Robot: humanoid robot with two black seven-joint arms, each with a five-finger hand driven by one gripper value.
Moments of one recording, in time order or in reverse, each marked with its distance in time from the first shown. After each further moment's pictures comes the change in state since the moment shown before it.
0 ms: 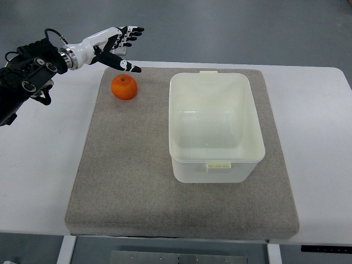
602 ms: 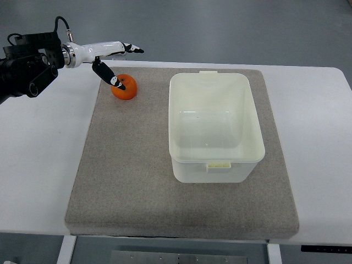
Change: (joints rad) left arm -0.115 0.000 0.554 0.002 0.098 0.161 -0.072; right arm 0.000 0.000 0.000 -0.001 0.000 0.000 0.000
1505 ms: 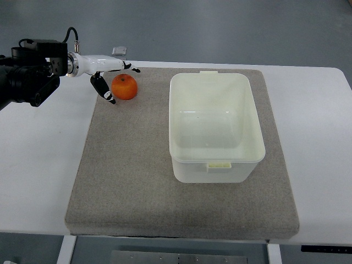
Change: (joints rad) left arm 0.010 -0.039 0.097 0.011 0.098 0.050 0.000; right arm 0.000 0.000 0.000 0.000 0.000 0.000 0.000
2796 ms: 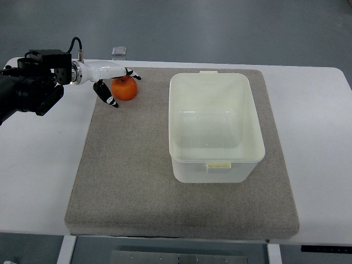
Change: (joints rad) left arm 0.038 -0.016 0.020 0.035 0.000 0.088 0.000; right arm 0.000 0.000 0.000 0.000 0.000 0.000 0.000
